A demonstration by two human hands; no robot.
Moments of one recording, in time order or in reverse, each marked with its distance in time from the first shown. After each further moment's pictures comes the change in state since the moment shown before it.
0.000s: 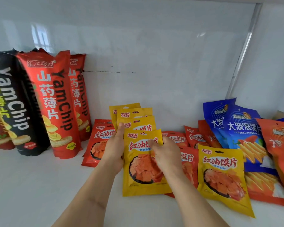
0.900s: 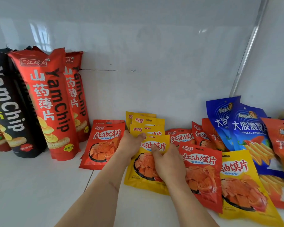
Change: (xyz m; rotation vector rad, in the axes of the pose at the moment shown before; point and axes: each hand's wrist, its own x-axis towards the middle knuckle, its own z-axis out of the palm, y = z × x) left_hand 0.050 -0.024 0.026 0.574 0.061 0.058; right_hand -0.002 0.029 0.009 -0.301 0.087 0.070
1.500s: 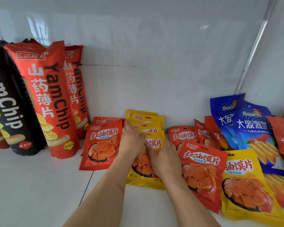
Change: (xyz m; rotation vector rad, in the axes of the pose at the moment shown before) left_hand -0.001 0.002 0.002 0.369 0.121 0.195; right_hand -0.001 -0.013 0.013 -0.100 -0.062 -0.072
